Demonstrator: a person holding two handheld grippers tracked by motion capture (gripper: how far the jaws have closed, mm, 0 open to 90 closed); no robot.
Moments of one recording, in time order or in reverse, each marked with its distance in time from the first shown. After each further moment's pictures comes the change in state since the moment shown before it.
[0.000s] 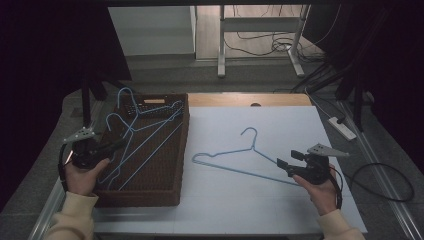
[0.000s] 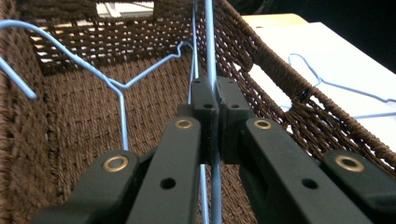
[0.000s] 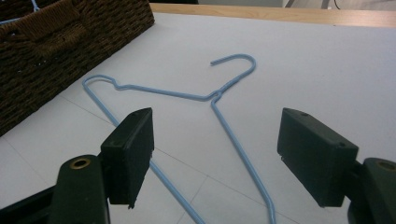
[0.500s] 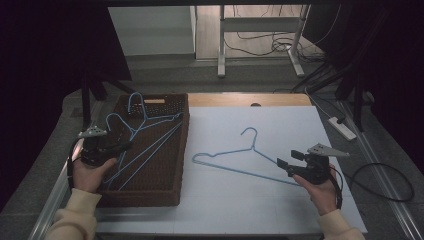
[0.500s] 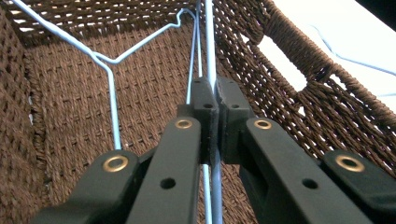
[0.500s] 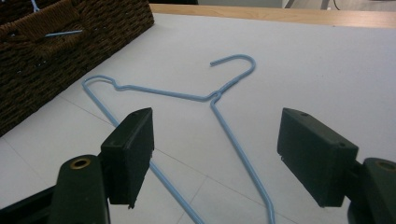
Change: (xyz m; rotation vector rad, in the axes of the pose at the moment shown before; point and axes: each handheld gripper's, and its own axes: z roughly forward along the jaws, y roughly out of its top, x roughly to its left) left arm 0.000 0.003 0.022 0.123 0.020 -0.008; right arm 0.000 0.000 0.000 -0.002 0.000 0.000
